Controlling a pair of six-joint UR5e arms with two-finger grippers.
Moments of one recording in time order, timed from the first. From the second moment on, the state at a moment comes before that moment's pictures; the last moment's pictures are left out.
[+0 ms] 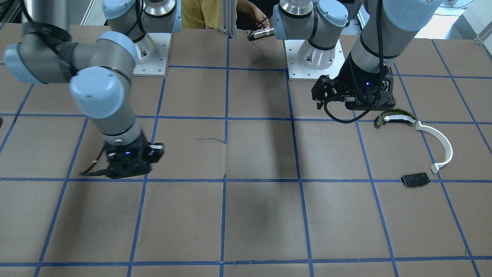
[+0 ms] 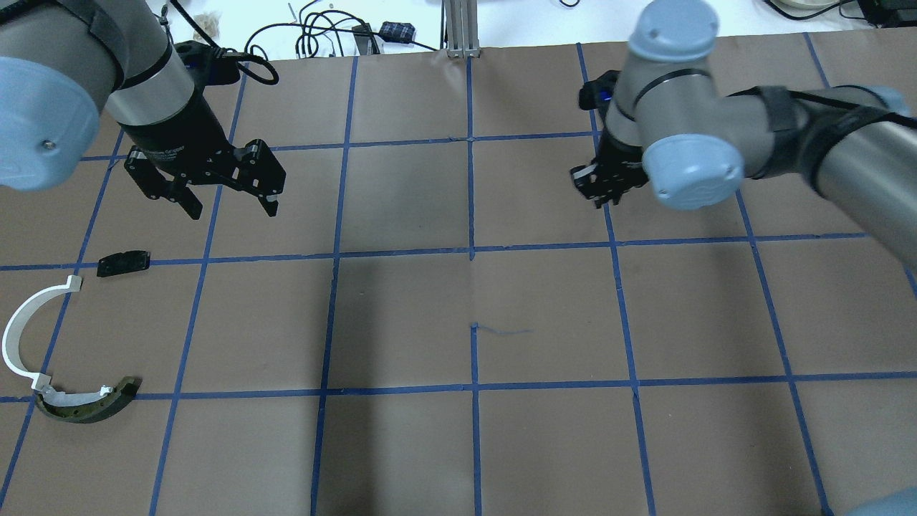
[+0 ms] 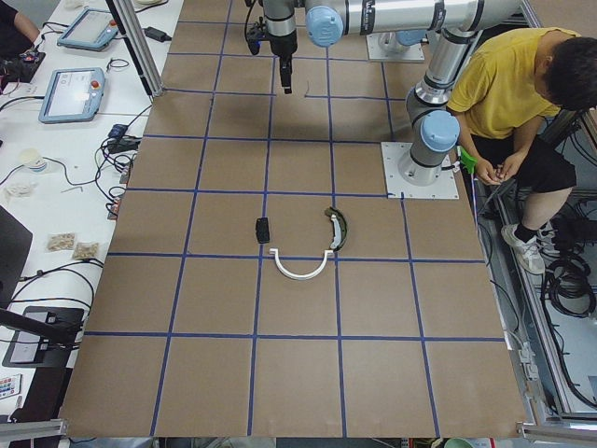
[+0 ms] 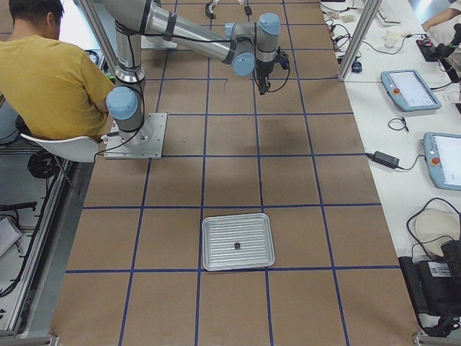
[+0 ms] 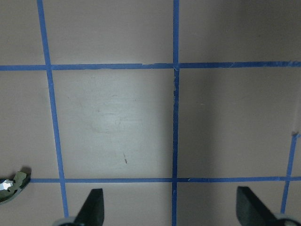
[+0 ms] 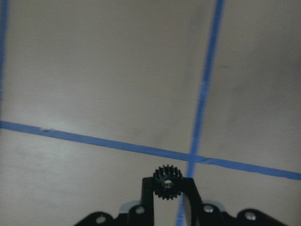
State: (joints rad) left arm -1.52 -1.59 -1.63 -1.60 1.59 0.05; right arm 1.71 -1.27 1.75 -2.08 -1.57 -0.05
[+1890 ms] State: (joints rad) left arm -1.74 -1.79 -1.69 -1.35 1.57 -0.08; right arm 1.24 -1.33 1.60 -1.75 -1.65 -0.41
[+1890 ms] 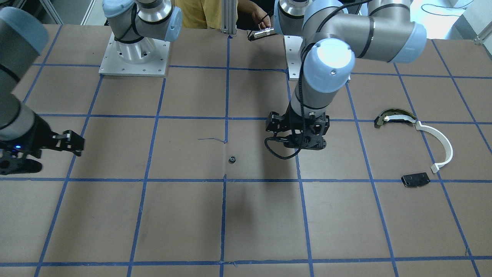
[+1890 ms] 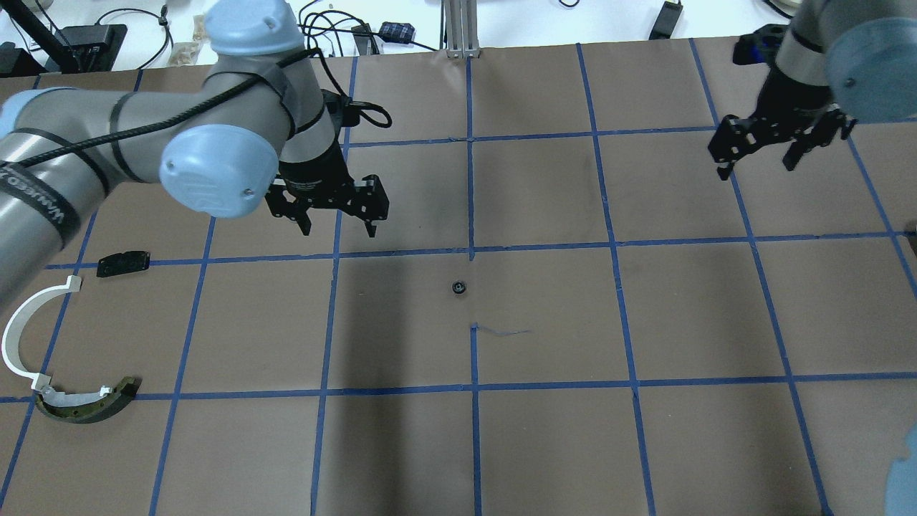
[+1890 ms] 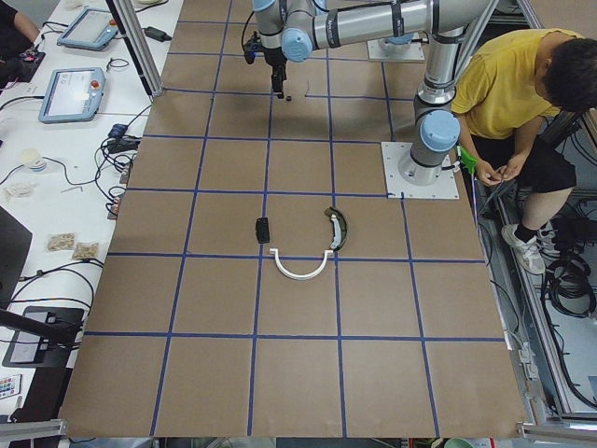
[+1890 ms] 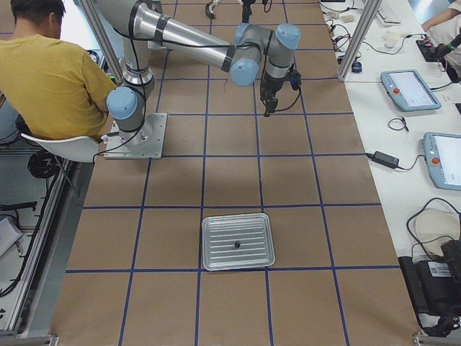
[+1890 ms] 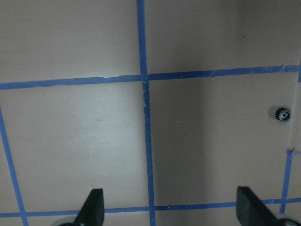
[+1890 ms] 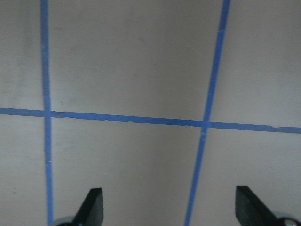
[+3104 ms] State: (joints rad) left arm -1.96 -2.09 -1.69 -1.07 1.56 -0.19; right arm 0.58 -0.98 1.60 -2.26 -1.61 -1.08
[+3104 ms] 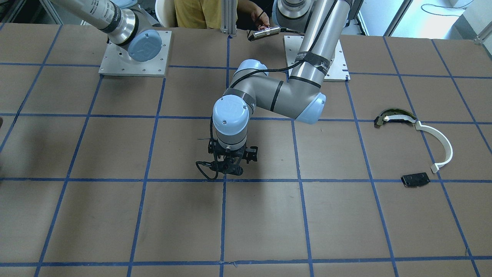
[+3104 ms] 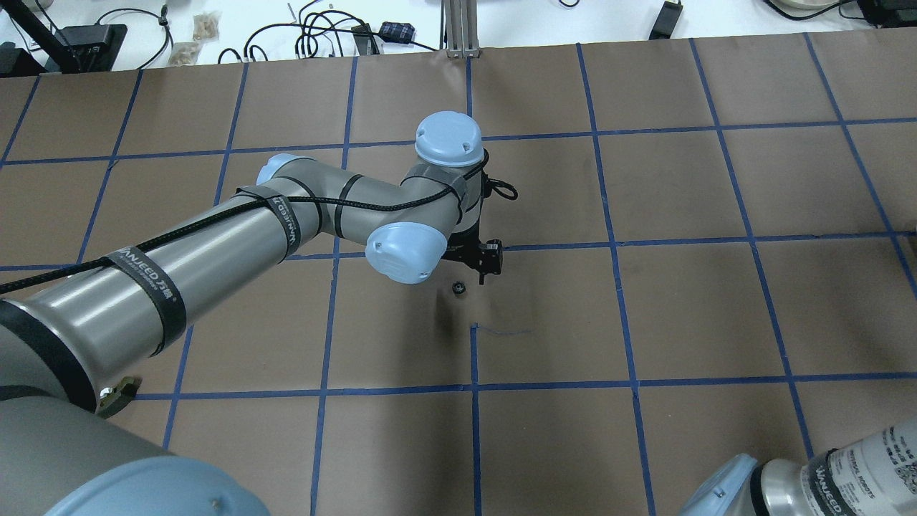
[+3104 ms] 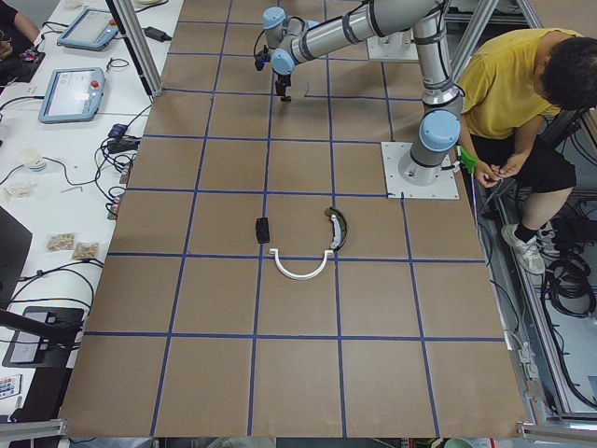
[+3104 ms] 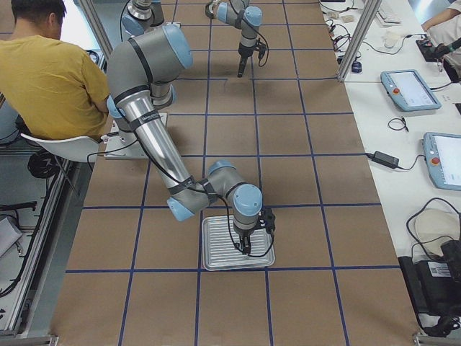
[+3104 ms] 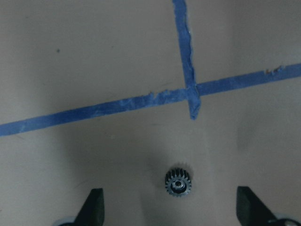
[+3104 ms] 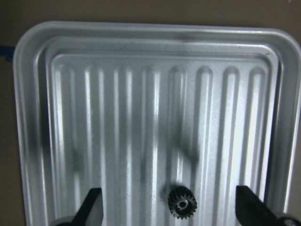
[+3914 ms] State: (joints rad) left arm -1.96 -2.12 -1.69 -1.07 1.56 -0.20; right arm 0.57 -0.96 1.61 -2.25 -1.63 -1.09
